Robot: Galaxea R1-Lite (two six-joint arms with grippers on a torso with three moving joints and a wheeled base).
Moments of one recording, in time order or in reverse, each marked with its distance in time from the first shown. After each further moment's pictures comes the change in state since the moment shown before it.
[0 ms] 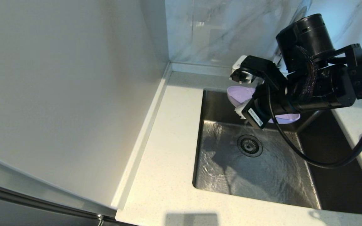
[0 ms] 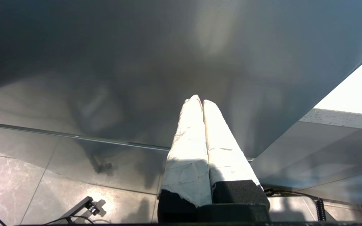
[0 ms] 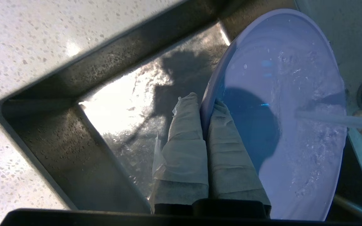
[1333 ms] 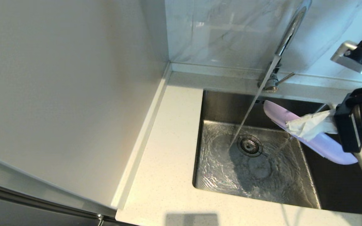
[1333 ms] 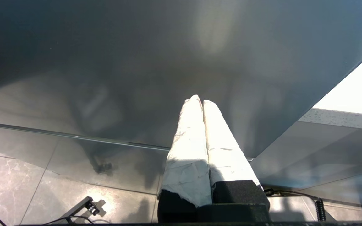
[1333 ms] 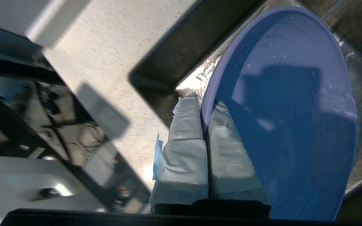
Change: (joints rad) left arm 0.000 0.000 0.000 0.000 0.000 0.000; right arm -0.131 -0.400 0.277 0.107 0.360 0.342
